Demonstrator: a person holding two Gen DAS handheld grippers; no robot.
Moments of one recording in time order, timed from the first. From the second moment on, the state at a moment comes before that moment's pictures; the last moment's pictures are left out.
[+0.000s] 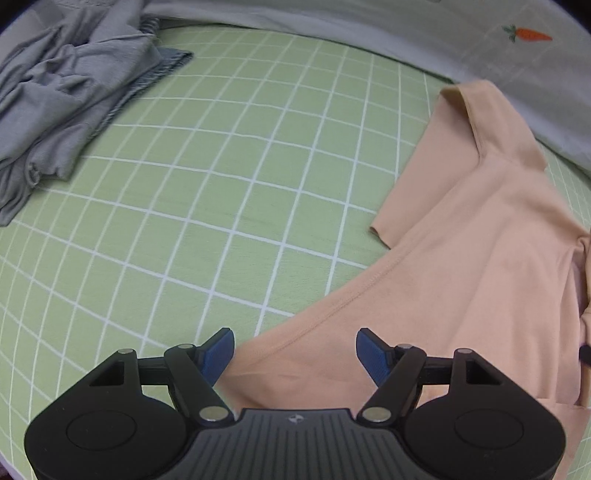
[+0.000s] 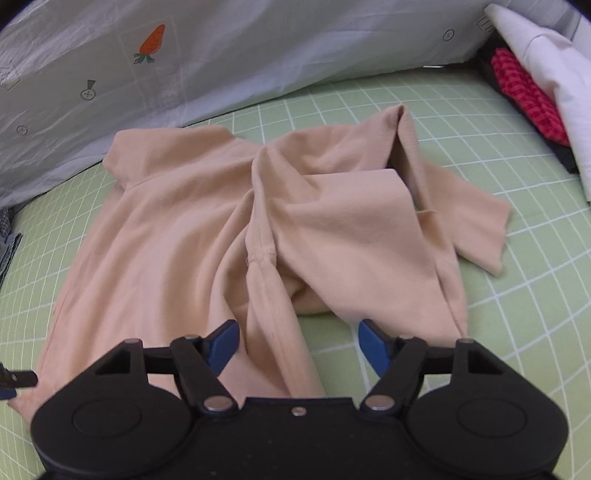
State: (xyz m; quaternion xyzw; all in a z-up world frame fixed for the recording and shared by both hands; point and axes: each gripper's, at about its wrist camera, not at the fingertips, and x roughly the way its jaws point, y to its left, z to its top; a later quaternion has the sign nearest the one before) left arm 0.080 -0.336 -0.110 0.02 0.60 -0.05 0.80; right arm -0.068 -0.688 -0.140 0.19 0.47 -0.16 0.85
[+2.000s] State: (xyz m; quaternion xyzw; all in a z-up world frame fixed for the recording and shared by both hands) left arm -0.089 -0.289 -0.044 -0.03 0.55 -0.04 0.83; right arm -0.258 -0.636 -0.137 0.16 0.44 -0.11 0.88
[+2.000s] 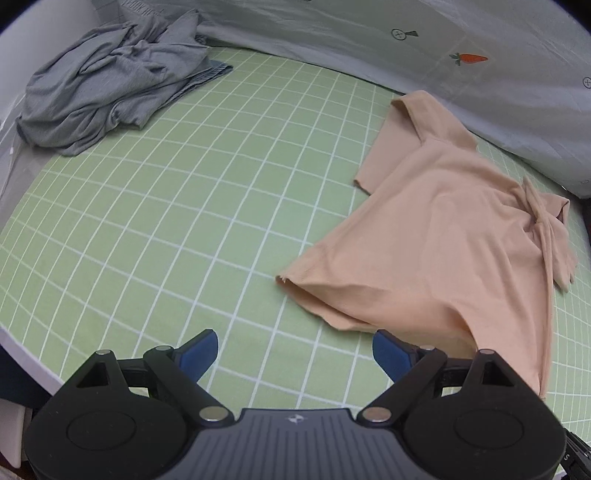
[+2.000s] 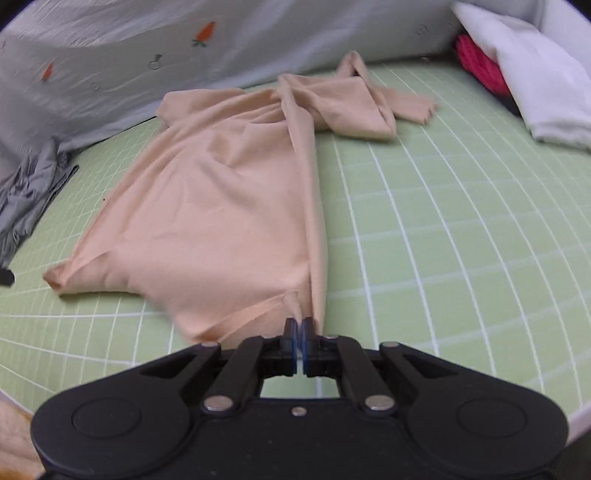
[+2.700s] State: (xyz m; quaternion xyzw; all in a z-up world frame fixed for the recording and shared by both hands) left arm -0.012 -0.297 -0.116 0.03 0.56 -0.10 0.82; right arm -0.200 -0.636 -0.145 0.18 0.46 -0.20 0.85
